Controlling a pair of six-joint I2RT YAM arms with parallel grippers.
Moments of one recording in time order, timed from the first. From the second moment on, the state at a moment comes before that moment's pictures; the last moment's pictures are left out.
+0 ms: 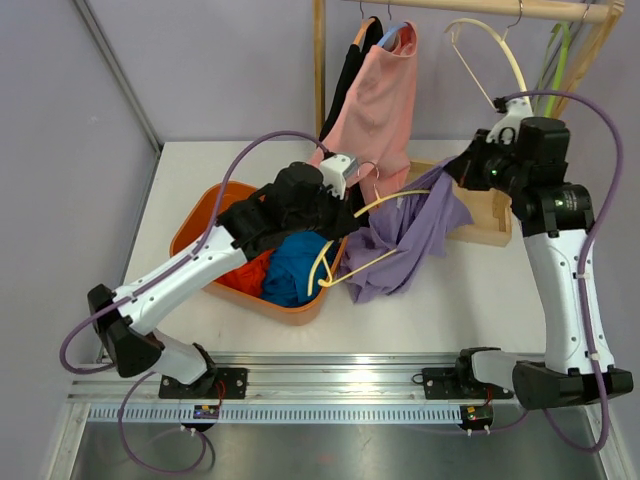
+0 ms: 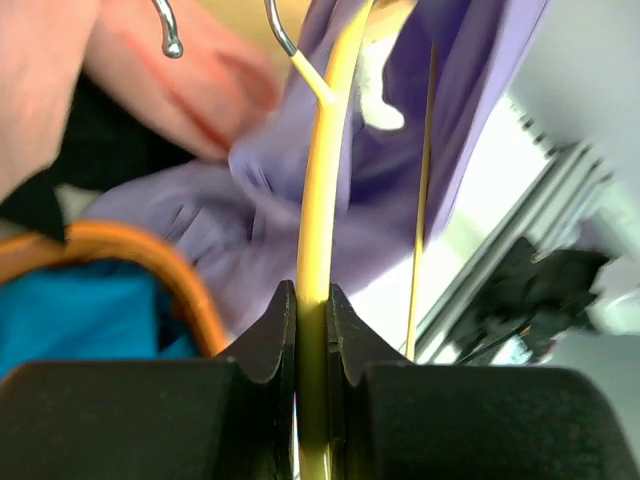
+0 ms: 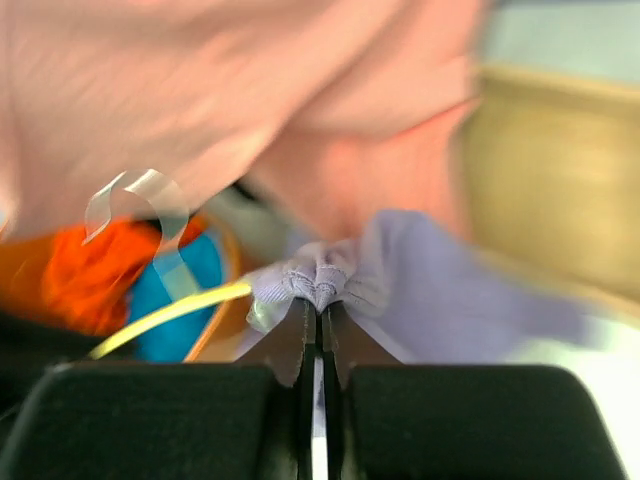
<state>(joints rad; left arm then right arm) -0.88 1.47 1.54 -0.55 0.11 -0.35 0.14 1.23 1.64 -0.85 -0.29 0.25</state>
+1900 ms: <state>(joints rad) -0.87 1.13 1.35 -0.57 0.34 0.74 0.21 1.26 1.62 -1.34 -1.01 -1.08</state>
